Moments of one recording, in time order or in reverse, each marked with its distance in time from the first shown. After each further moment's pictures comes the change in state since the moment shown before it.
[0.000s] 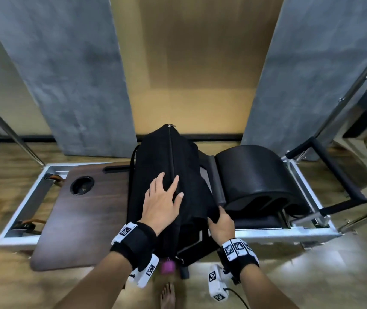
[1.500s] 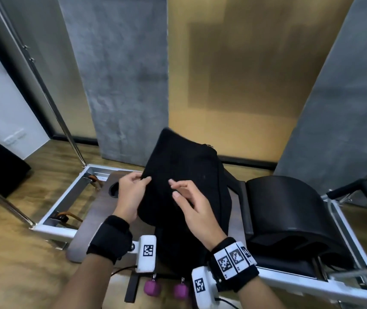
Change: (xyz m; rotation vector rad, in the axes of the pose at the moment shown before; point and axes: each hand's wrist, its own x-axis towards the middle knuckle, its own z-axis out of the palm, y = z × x) left_hand 0.003 -0.119 -0.099 -1.272 0.489 -0.558; right_hand -0.084 -0.197 -0.001 0.544 -0.463 -0.816
